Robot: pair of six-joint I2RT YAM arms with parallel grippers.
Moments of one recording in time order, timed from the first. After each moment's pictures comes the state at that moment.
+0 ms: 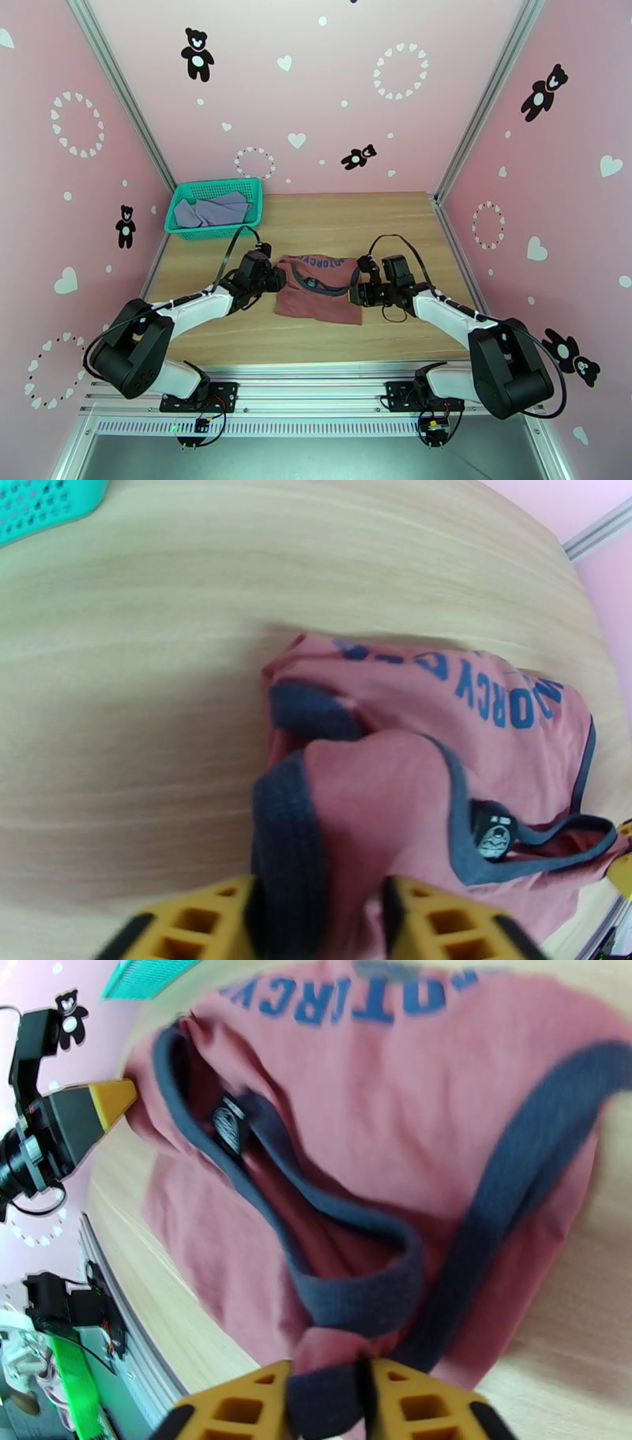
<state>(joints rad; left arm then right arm) -0.53 1.47 0.66 0.03 0.02 -0.54 0.30 1.33 0.56 -0.19 -0.59 0.28</state>
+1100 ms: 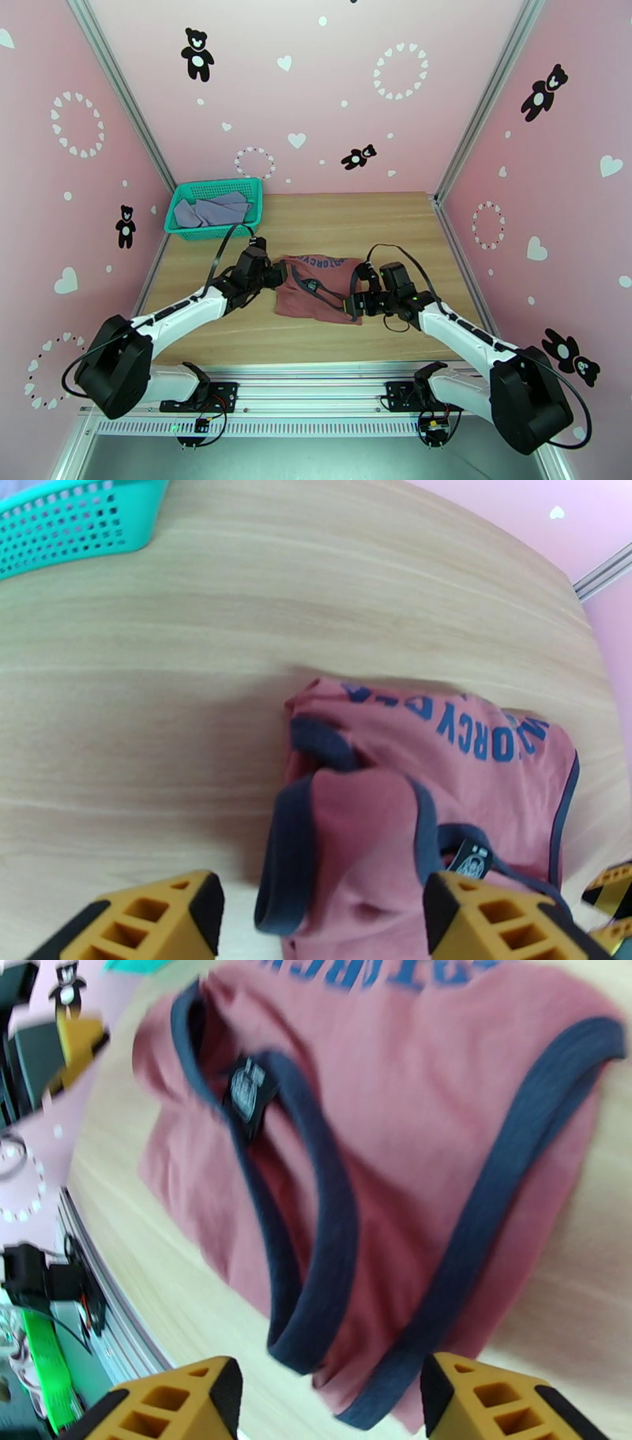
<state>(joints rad) -0.56 1.41 0.79 -0.13 -0.11 -0.58 0.44 1.18 0.56 -0.35 -0.46 0.24</state>
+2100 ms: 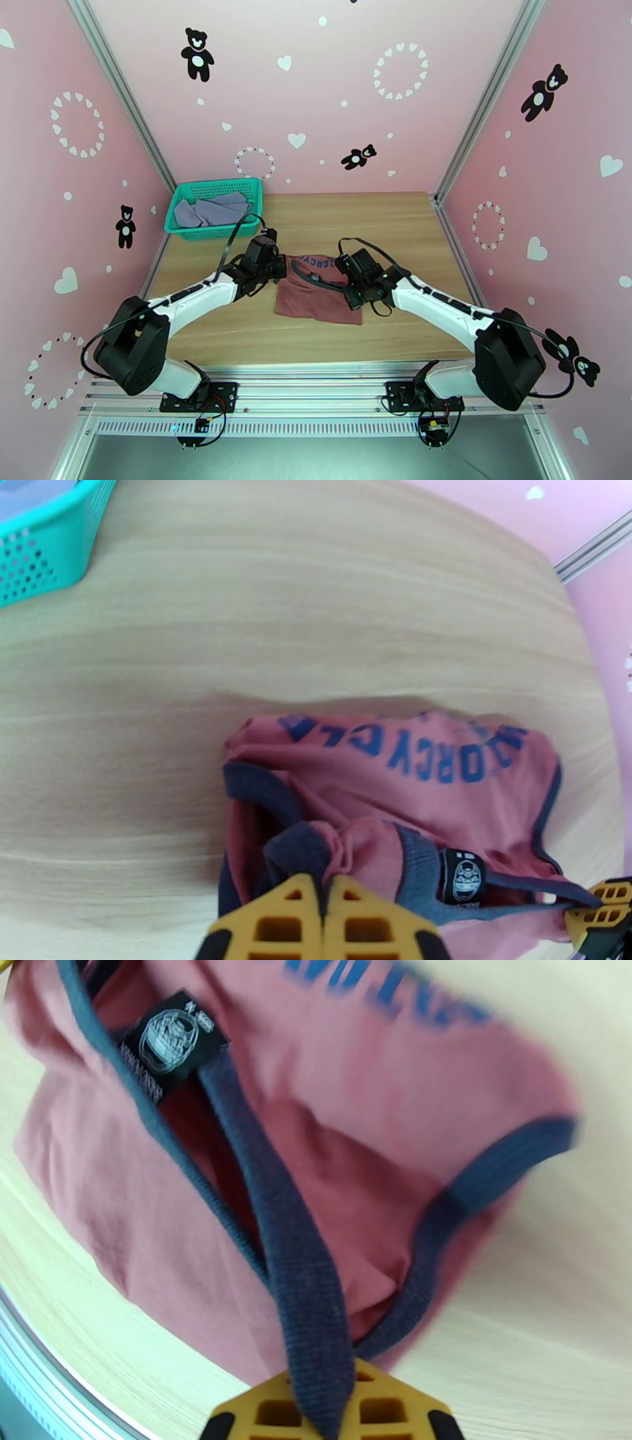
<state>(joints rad) -0.56 1.47 0.89 -0.13 -0.03 -0.55 0.64 1.37 0.94 -0.67 0.07 0.09</state>
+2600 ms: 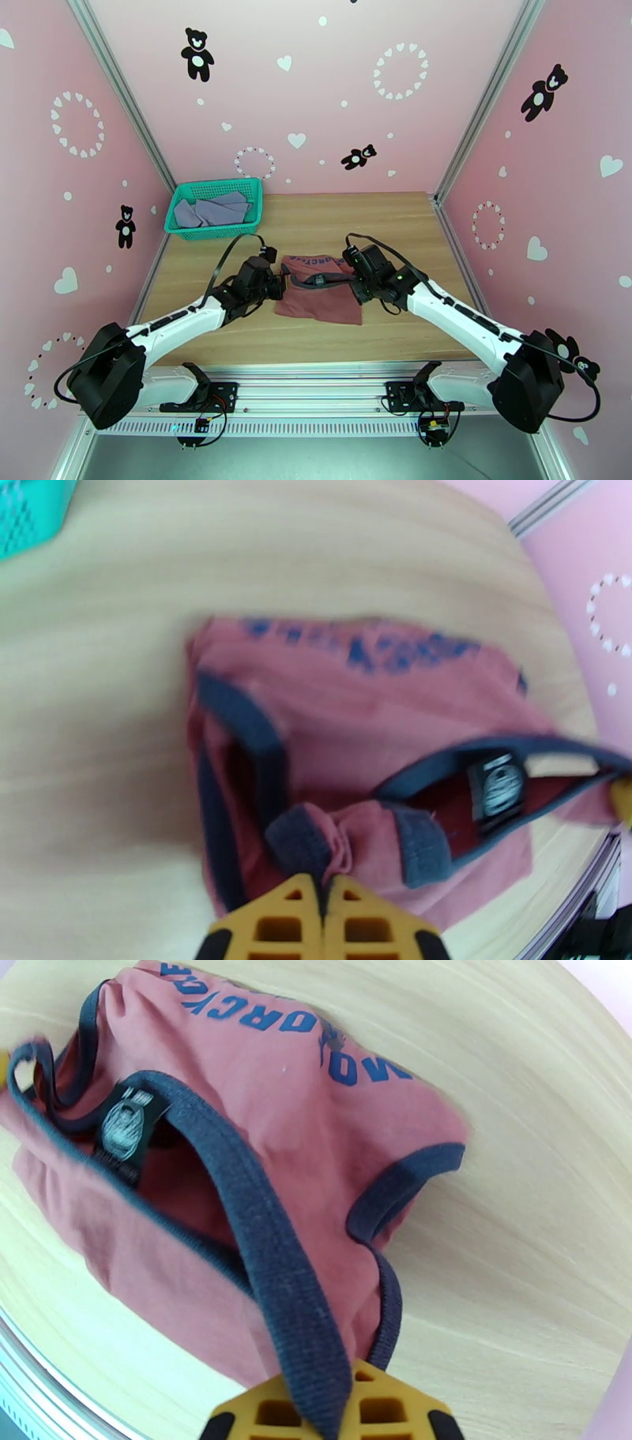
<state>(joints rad) -0.63 1.29 0.62 -0.09 0.02 -0.57 0.64 1.25 0.92 -0.72 0.13 0.06</state>
